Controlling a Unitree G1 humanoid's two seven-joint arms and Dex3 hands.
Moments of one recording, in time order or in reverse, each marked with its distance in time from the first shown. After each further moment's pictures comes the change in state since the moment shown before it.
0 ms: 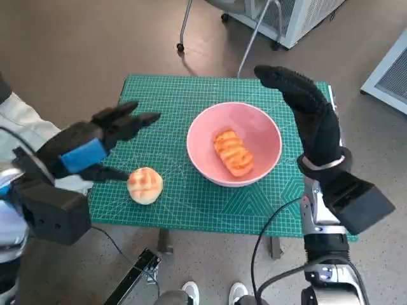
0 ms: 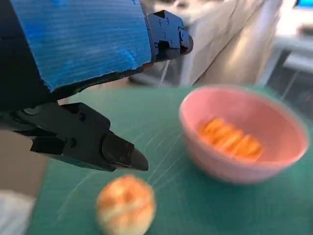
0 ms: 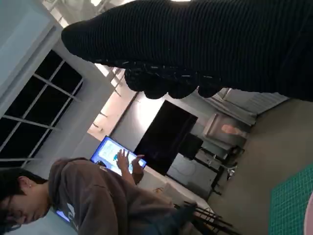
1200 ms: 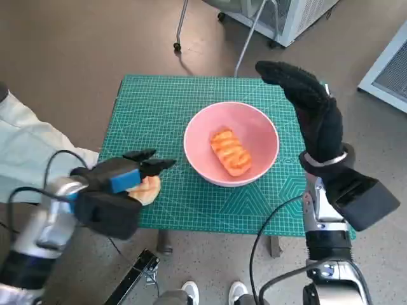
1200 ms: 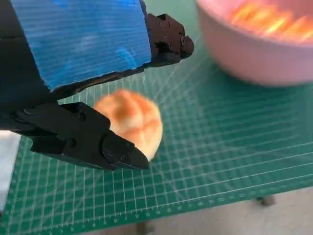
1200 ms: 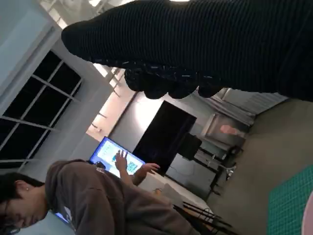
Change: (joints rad) left arm -0.051 -0.141 -0.342 0.335 0.294 0.012 0.066; right arm -0.016 -0.014 0.001 -0.018 0.020 0.012 0.017
